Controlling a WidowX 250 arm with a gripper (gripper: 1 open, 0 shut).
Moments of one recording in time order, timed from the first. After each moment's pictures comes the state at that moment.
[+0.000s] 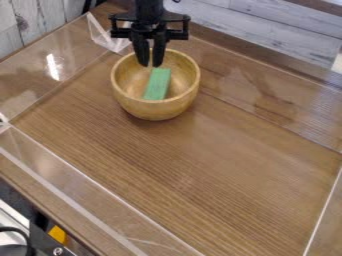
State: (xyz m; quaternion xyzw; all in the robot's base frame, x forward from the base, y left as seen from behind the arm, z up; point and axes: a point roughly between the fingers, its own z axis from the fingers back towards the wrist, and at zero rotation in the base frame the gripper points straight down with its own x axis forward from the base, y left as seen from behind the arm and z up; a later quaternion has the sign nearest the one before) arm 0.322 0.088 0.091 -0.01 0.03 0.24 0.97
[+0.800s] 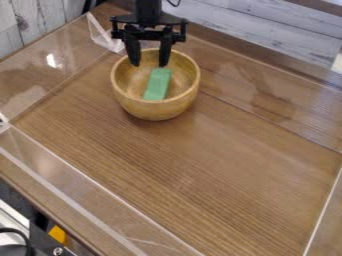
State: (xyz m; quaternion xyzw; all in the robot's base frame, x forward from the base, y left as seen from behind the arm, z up) arm 0.333 0.111 0.075 0.00 0.03 0.26 0.97
